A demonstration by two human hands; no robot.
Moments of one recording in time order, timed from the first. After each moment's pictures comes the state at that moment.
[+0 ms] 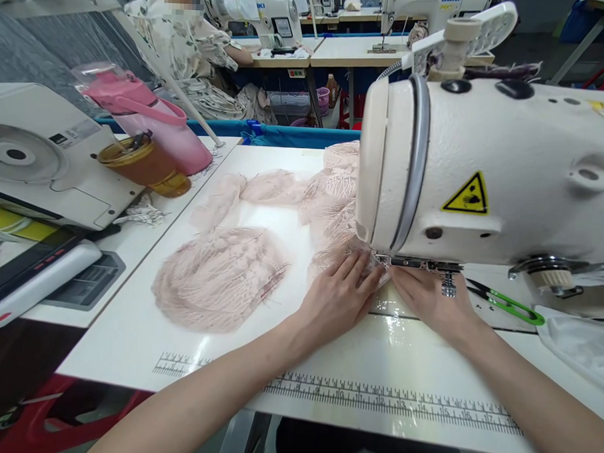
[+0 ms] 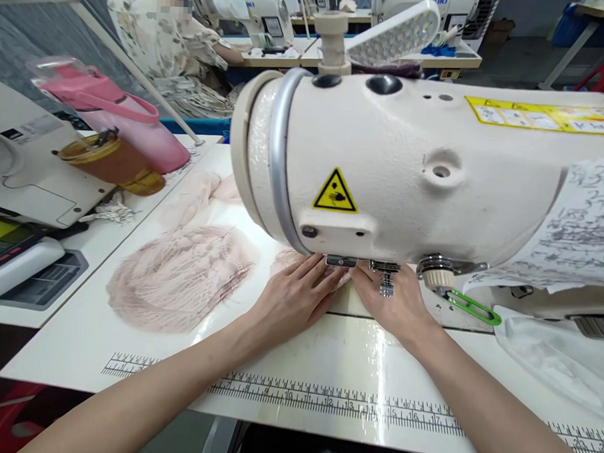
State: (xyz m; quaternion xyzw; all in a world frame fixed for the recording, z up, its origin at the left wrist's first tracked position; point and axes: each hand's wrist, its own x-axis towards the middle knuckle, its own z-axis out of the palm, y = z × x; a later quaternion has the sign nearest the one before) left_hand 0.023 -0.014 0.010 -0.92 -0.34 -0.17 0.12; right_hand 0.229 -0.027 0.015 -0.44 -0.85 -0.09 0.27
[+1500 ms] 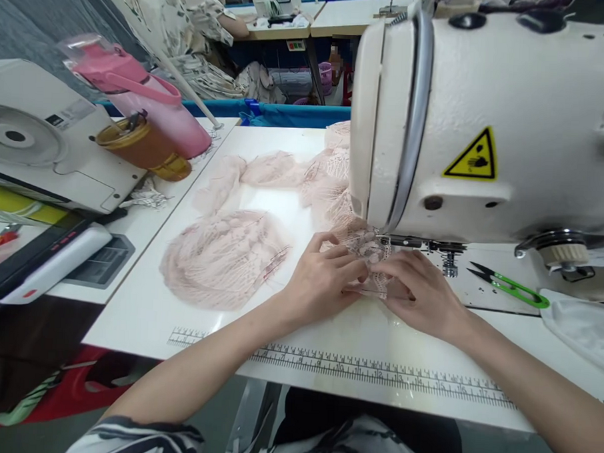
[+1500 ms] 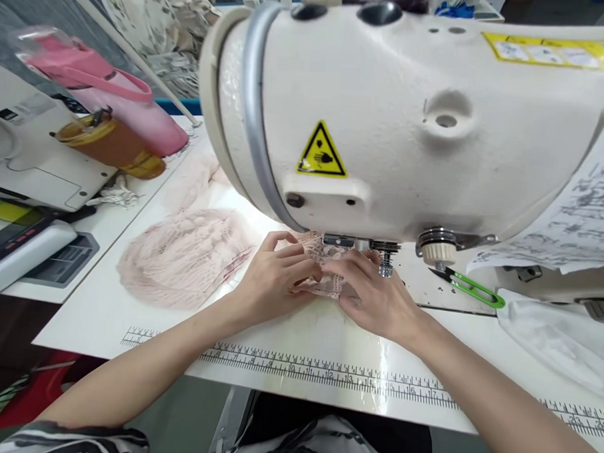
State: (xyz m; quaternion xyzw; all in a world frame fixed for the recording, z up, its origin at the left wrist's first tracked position) left_hand 0.008 -0.014 0.029 -0.91 -0.31 -0.26 -0.01; right_hand 0.223 -0.038 0.006 -0.39 -0.87 0.14 0.29
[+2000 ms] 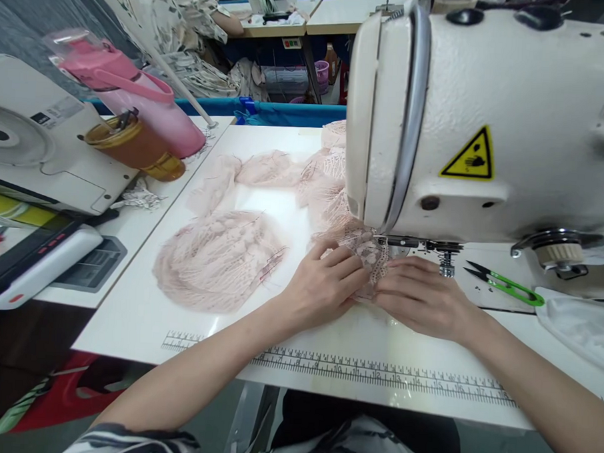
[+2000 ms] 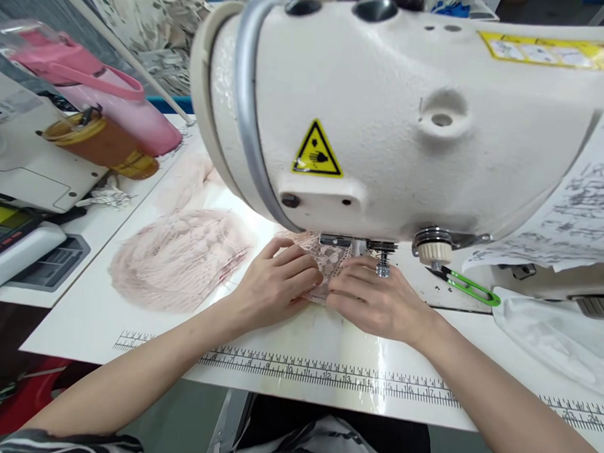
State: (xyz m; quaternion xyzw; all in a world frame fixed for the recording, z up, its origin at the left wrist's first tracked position) left_hand 0.008 -0.016 0.028 -0.94 -0.27 -0.21 0.06; right_hand 0.231 -0.036 0.015 -0.24 -0.92 -0.02 0.30
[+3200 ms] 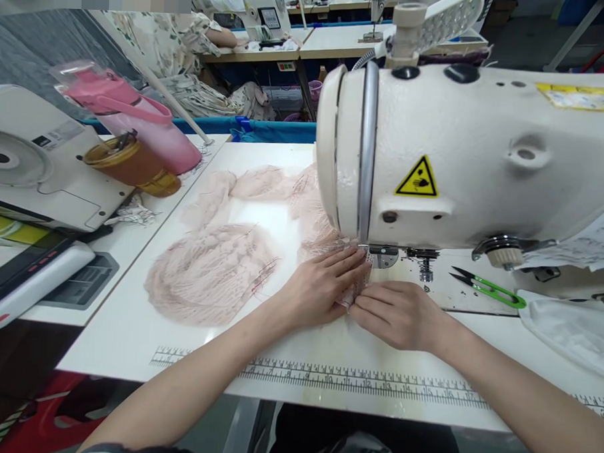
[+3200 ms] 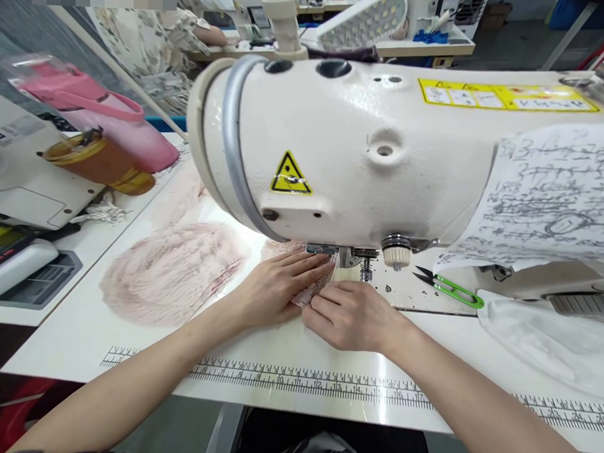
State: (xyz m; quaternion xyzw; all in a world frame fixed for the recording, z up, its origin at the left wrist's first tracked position) left_hand 0.005 -0.002 0.017 -0.96 -0.26 -0.13 0.00; right_hand 0.208 -0.038 0.017 -0.20 -0.91 -0.11 0.34
